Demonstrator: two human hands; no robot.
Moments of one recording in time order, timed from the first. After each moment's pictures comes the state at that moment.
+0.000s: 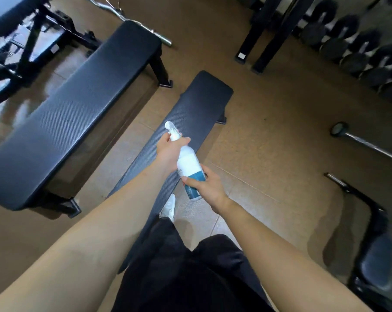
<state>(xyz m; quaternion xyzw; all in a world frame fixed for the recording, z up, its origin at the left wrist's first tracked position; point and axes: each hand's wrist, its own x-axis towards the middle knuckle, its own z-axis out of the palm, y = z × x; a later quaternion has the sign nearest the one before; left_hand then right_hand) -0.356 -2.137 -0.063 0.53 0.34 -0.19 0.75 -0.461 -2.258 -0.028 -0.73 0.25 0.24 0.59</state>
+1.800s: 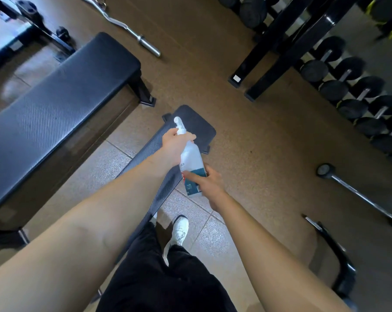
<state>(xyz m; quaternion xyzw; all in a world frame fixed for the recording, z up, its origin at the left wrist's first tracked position) -0.026 -2.286 -0.083 0.50 0.38 -0.23 0.74 -0.126 -2.404 -0.031 -0.72 0.29 0.30 0.55</state>
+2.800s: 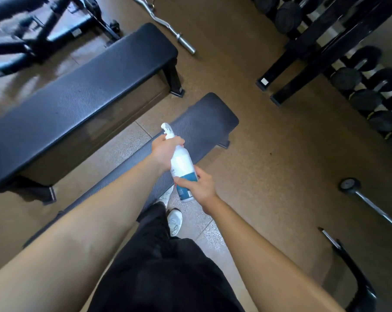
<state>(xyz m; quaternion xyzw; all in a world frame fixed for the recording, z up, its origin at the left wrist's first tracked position) -0.200 -2.225 -0.074 0.48 0.46 -0.13 0.74 -0.276 -2.363 -0.050 -0.74 0.19 0.34 0.55</state>
